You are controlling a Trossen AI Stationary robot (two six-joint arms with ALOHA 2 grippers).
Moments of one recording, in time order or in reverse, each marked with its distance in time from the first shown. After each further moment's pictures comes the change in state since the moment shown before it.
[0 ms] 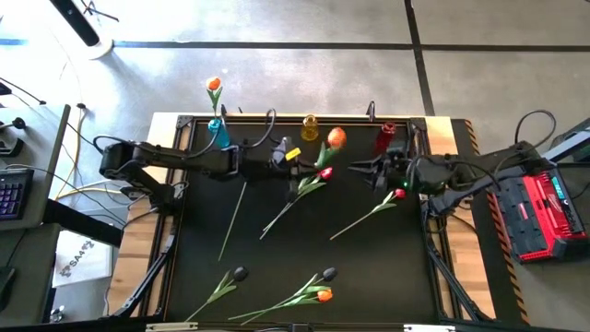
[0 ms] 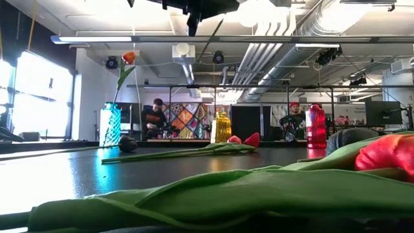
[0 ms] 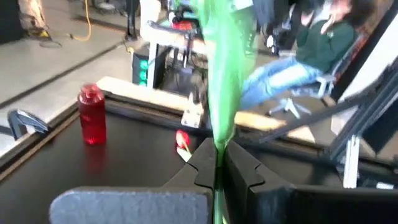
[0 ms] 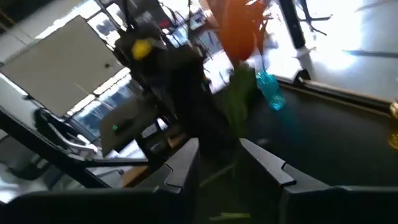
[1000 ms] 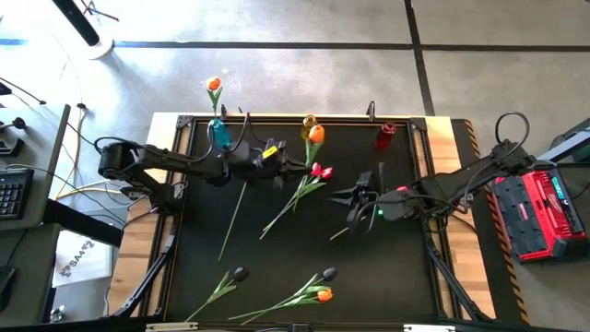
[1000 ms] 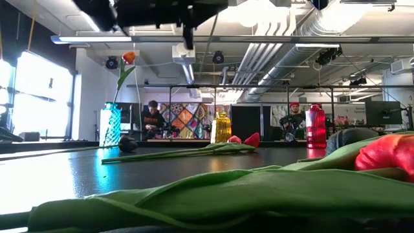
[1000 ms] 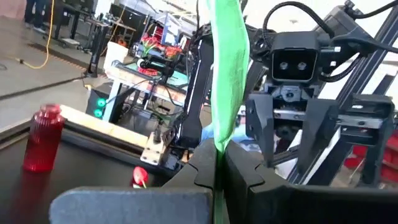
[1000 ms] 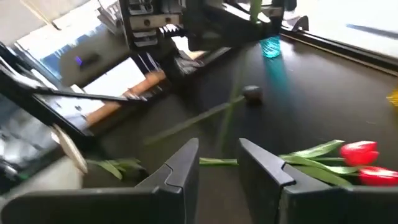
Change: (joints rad) left arm 0.045 -0.012 -0.305 0.569 0.150 -0.207; right arm 0.100 0.222 0.000 -0.061 0.027 0.028
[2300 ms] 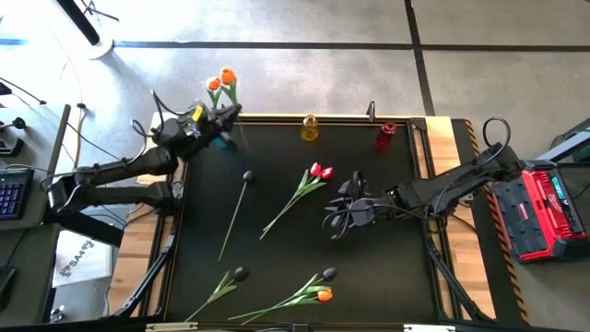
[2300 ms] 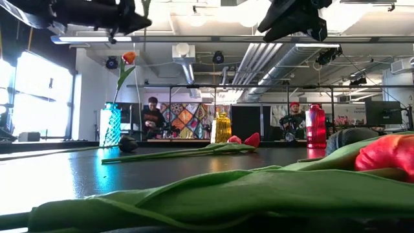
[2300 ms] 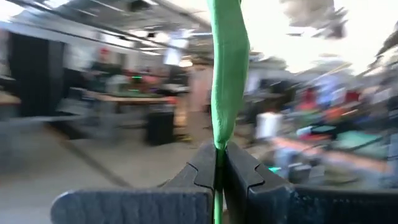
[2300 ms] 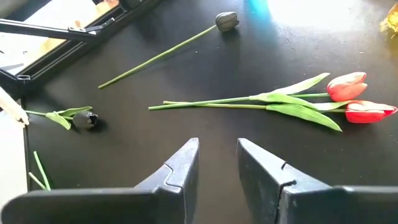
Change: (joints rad) left arm 0.401 -0.670 -0.299 -0.241 -0.321 0.385; right arm -0.066 0.150 0.000 -0.135 -0.149 0.115
